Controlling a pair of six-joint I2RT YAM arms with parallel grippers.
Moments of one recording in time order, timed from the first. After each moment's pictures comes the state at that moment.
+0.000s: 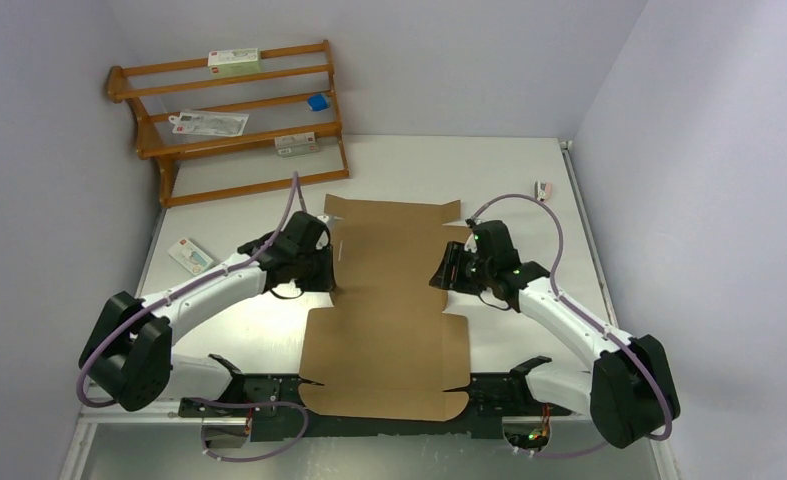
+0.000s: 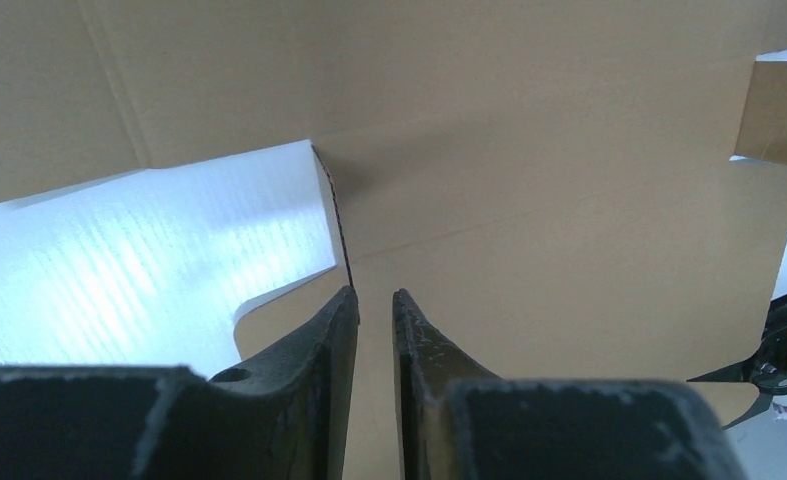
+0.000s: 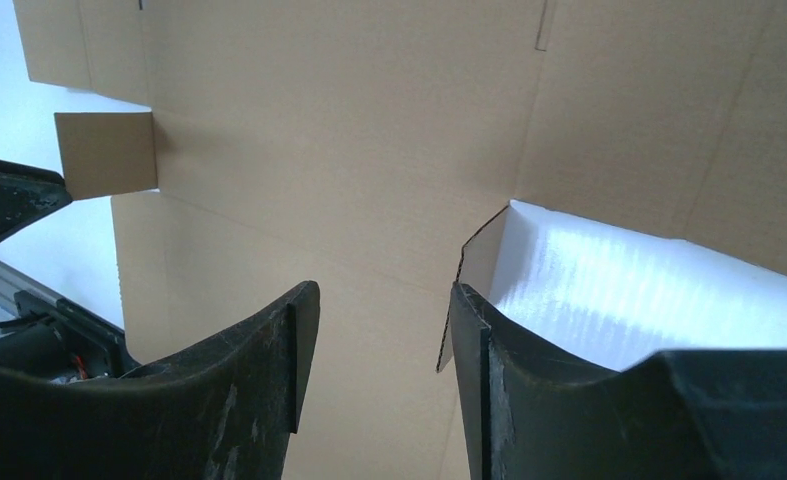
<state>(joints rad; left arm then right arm) -0.61 1.33 0.80 -0.47 0.07 -0.53 0.41 1.14 0.62 -0.33 -0.23 0.54</state>
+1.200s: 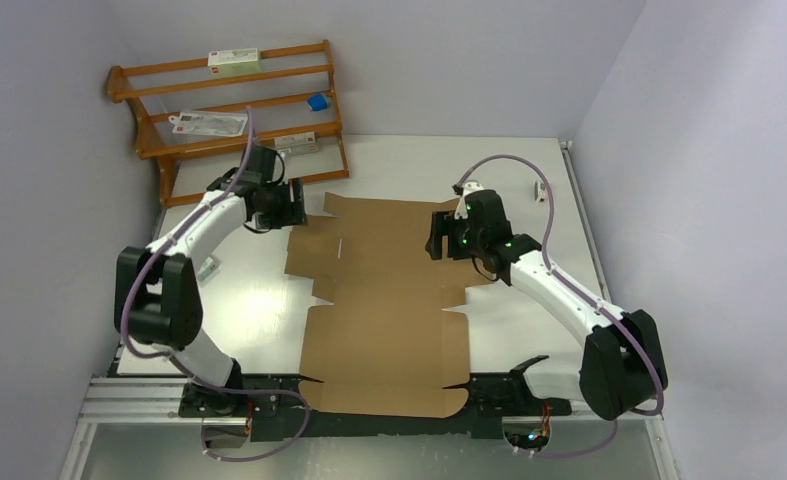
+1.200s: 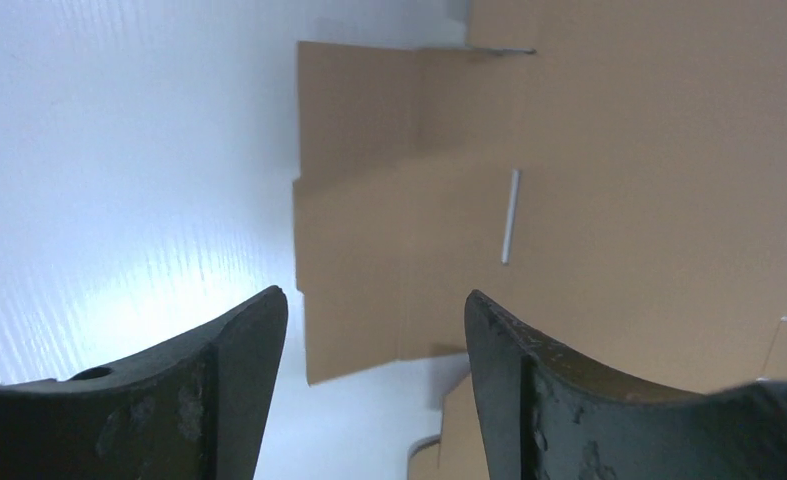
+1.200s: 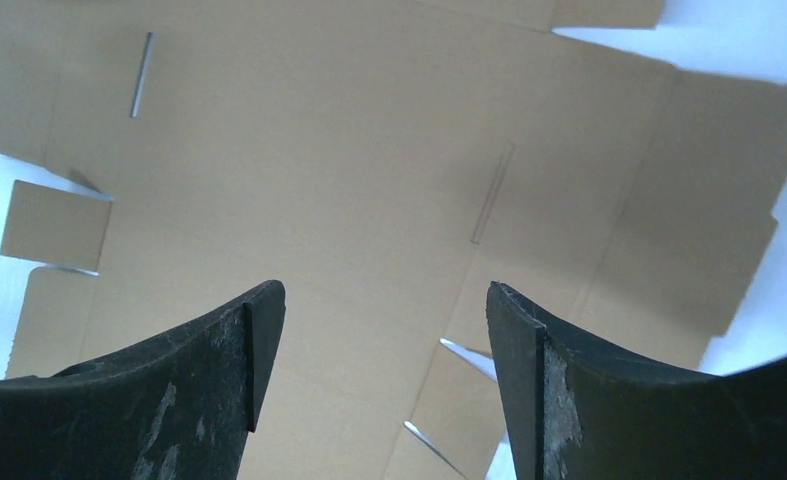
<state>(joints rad) -0.25 1.59 1.20 -0.56 0.04 -0.29 0.43 1.26 0.83 -0.29 -0.06 0.27</state>
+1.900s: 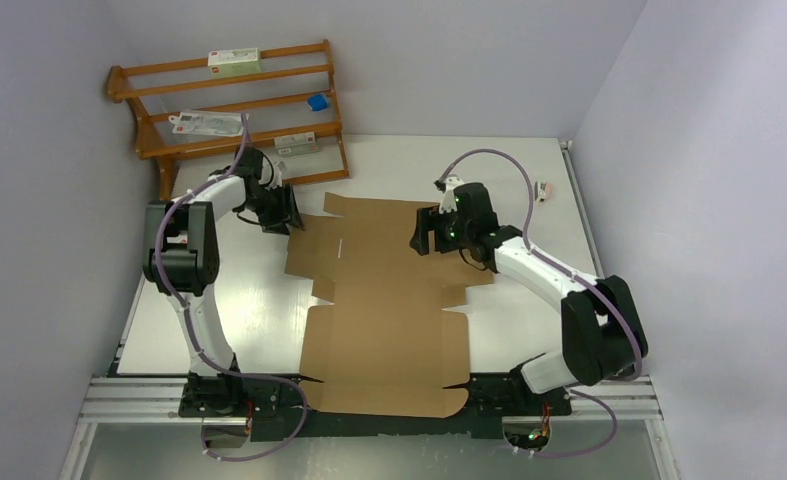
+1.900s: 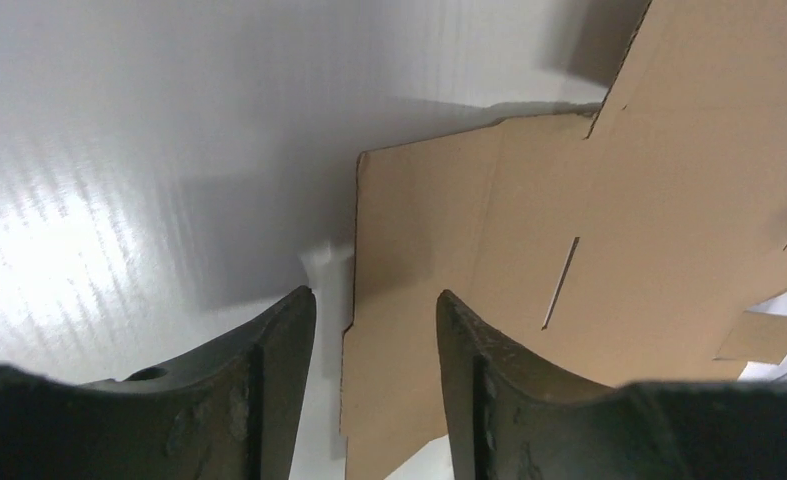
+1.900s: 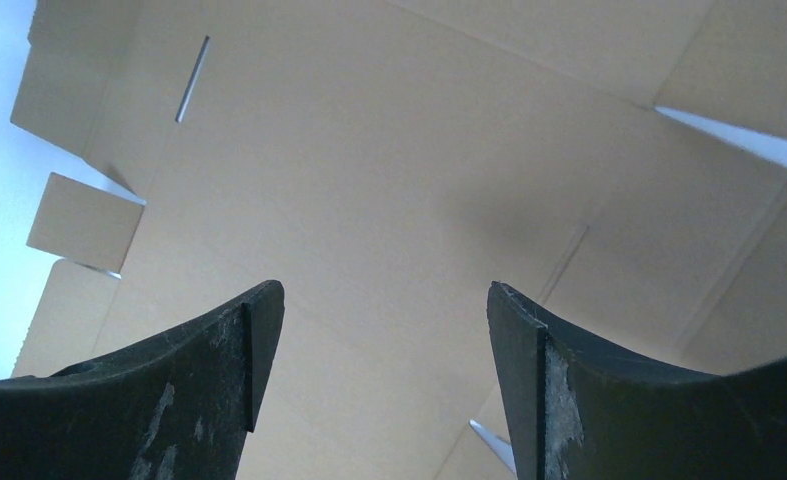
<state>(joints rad) -0.06 2.00 1.38 -0.56 0.38 -0.23 0.43 1.43 0.86 -0.12 -0.21 0.20</state>
